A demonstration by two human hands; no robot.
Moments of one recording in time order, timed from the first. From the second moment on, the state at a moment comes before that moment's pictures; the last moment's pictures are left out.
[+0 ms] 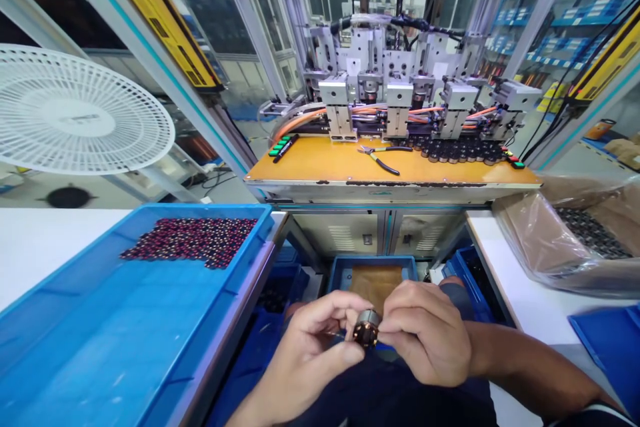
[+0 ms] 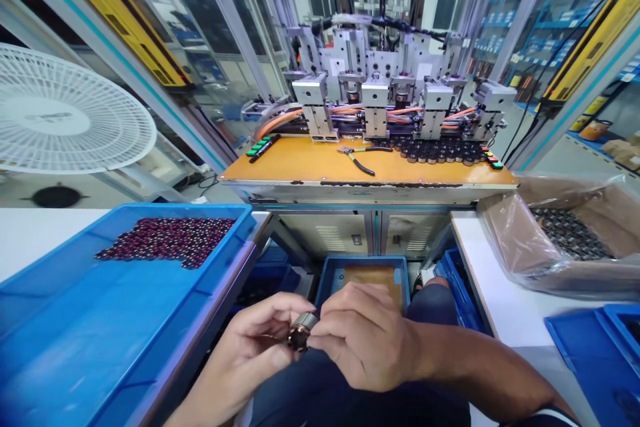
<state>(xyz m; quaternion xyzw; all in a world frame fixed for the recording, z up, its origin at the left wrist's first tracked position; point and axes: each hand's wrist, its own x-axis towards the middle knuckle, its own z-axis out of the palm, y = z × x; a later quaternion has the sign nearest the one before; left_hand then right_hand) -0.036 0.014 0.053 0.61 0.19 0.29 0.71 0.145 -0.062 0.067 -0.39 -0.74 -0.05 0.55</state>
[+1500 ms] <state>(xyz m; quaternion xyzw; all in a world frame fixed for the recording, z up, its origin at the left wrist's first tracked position) -0.011 0.005 0.037 0.43 0.06 0.36 0.82 0.150 -0.065 0.076 -0.47 -0.73 -0.12 0.49</state>
